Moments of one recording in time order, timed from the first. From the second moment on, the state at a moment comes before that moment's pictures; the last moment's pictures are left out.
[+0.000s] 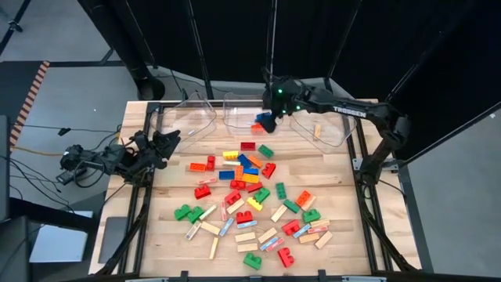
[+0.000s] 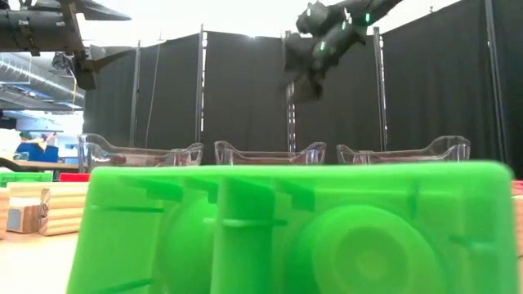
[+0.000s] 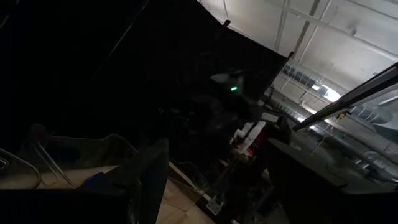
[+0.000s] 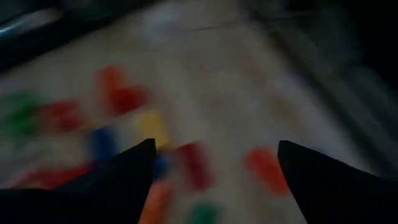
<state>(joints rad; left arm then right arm) -0.23 0.04 0.10 0.35 -0.72 -0.42 -0.46 1.68 1.44 -0.54 -0.29 0.06</state>
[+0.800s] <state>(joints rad) -0.23 0.04 0.10 0.32 -0.72 -0.43 0.21 1.55 1.00 -0.91 -0.11 -0.18</state>
